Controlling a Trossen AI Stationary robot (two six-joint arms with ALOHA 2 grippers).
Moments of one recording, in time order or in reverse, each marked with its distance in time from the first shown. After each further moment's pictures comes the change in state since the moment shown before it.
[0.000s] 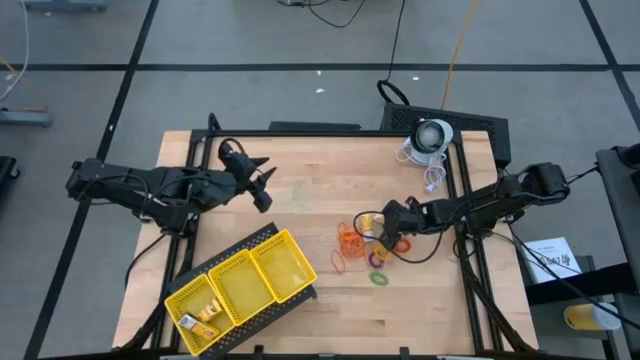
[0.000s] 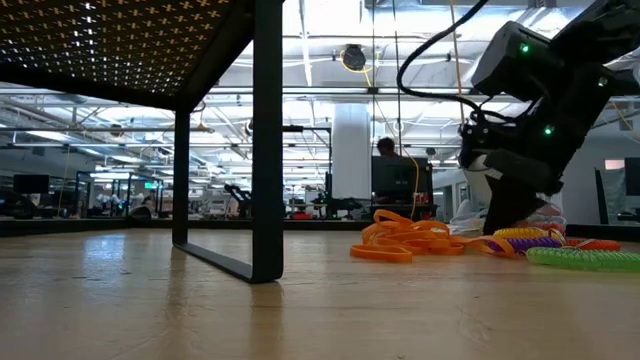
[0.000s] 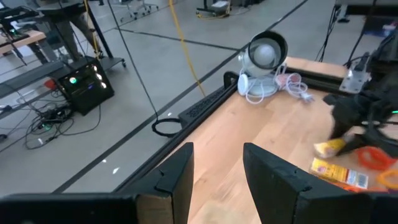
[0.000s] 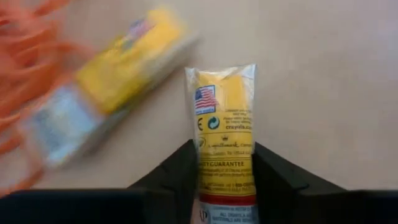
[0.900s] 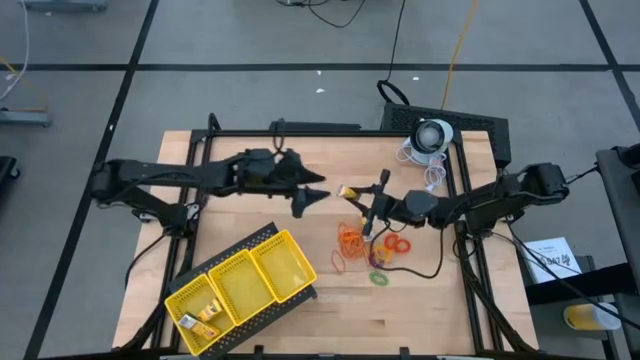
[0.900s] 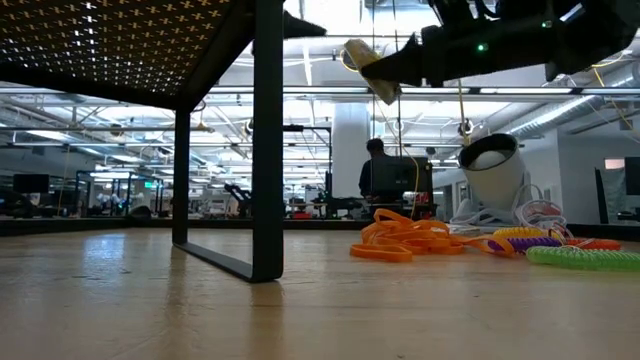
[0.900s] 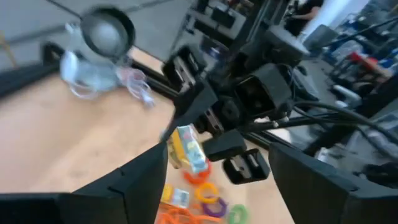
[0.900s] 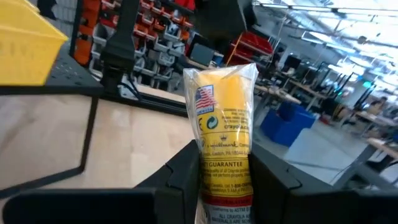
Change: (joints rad) left arm 0.237 0.289 -0.001 0.517 0.835 -0.204; right arm -0.020 0.013 0.024 1.150 0.070 -1.059
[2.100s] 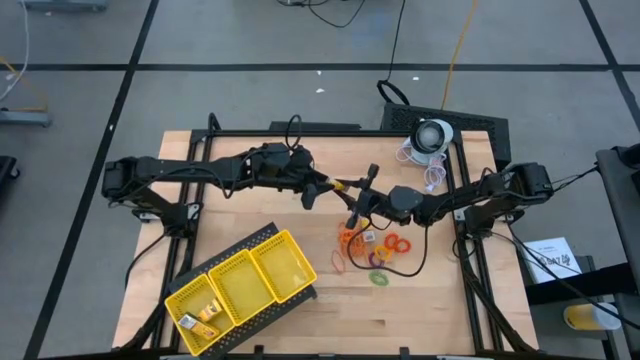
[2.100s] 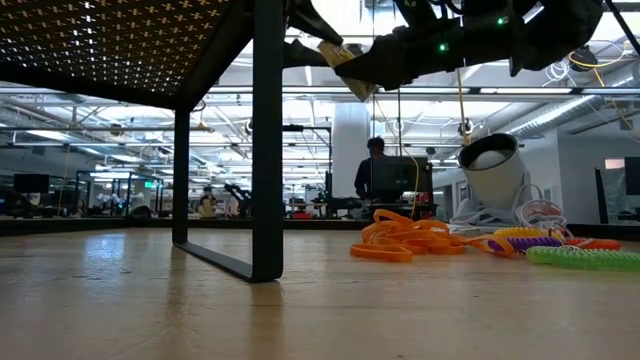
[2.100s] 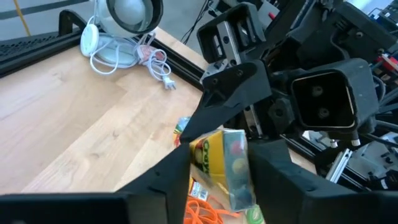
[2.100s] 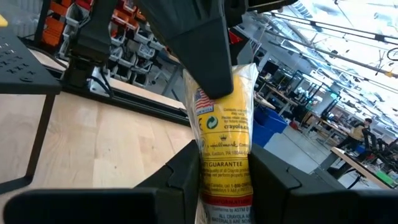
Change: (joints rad) left arm 0.078 0.095 0.000 0.009 0.075 -0.049; right arm -0.034 0.135 0.148 0.010 0.047 -0.136
